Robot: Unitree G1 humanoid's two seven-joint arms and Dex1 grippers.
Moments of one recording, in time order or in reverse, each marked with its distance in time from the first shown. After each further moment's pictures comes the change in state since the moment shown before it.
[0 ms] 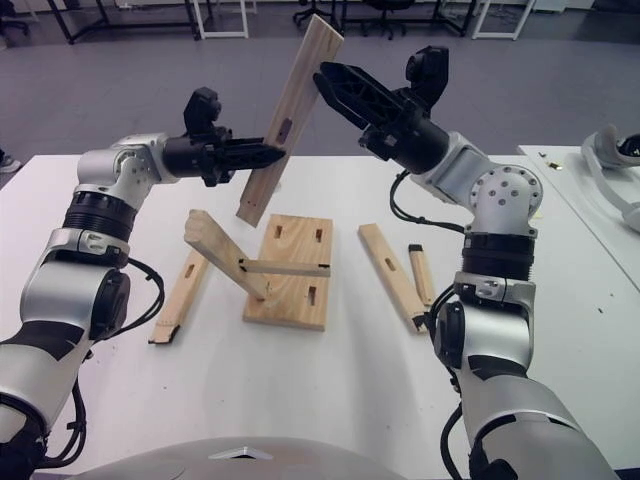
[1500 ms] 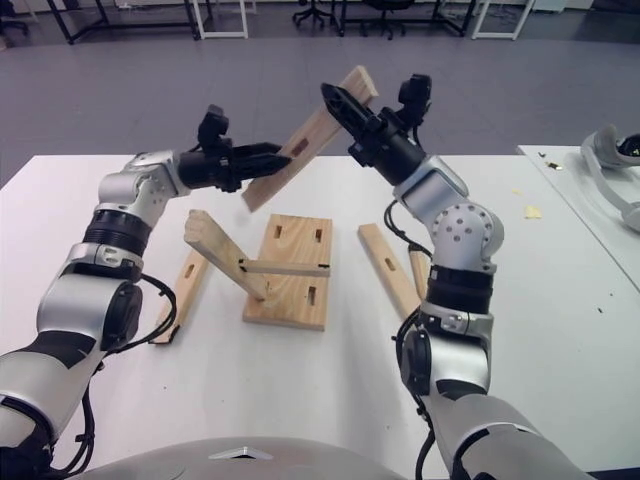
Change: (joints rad) left arm 0.065 -0.022 0.069 0.099 0.090 -0.228 0.307; right arm 0.203 0.183 -0.064 -0.319 -0.340 -0.289 -0.440
